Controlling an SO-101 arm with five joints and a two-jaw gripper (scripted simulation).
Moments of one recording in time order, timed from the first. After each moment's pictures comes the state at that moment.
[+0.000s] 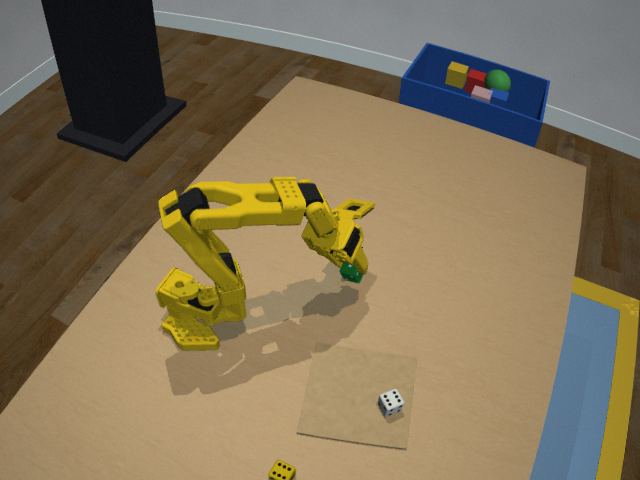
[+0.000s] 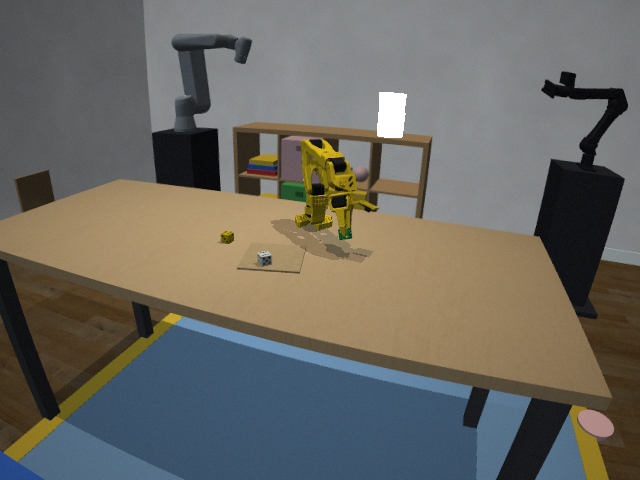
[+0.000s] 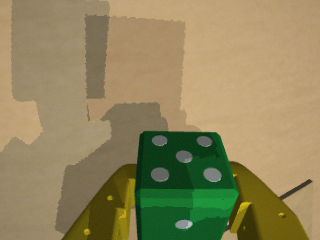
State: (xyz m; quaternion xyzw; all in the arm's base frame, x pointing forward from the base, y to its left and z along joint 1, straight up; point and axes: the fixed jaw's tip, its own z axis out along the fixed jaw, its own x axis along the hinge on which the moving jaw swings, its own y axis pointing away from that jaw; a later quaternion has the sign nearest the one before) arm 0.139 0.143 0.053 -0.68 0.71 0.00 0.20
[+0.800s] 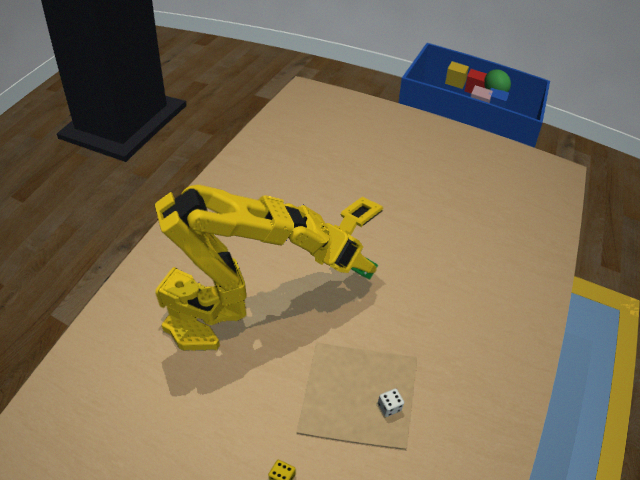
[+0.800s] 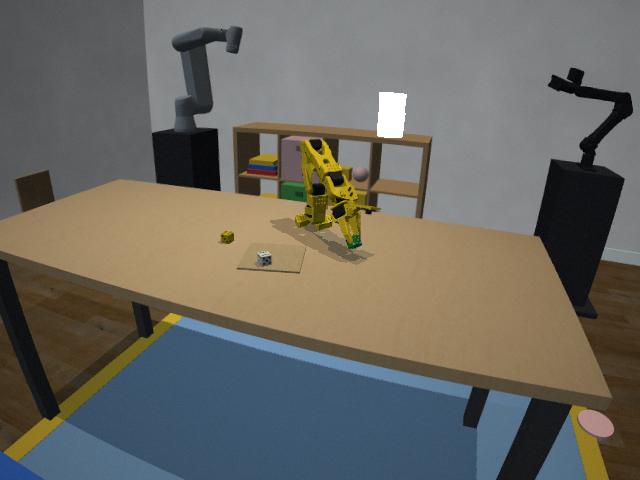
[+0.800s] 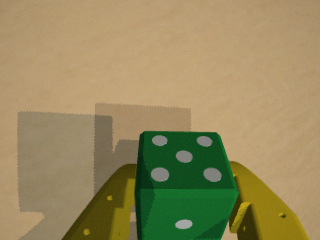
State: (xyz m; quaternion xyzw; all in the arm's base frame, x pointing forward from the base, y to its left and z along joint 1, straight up) arm 0.149 0.170 0.040 -0.54 0.76 0.07 0.35
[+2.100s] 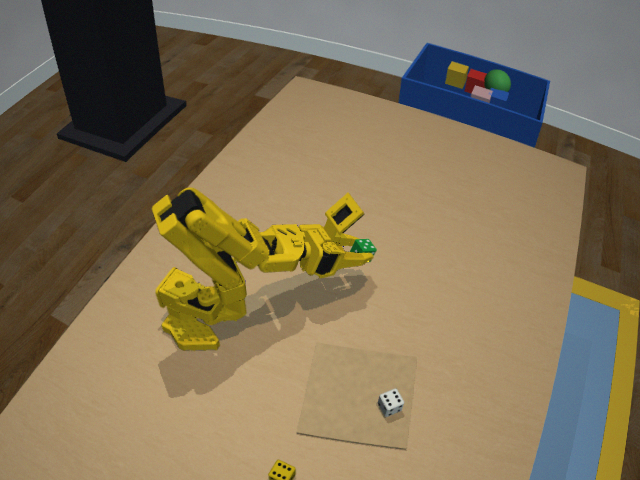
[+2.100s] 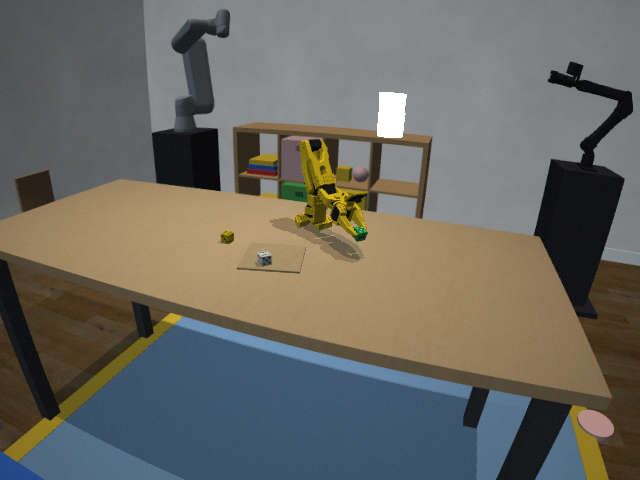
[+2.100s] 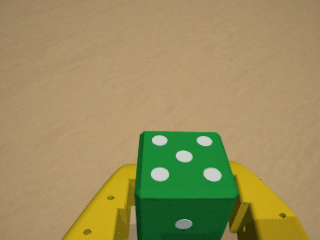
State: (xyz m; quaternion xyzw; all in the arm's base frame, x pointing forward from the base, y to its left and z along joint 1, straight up) arm 0.143 0.182 0.064 -0.35 0.74 0.24 0.52
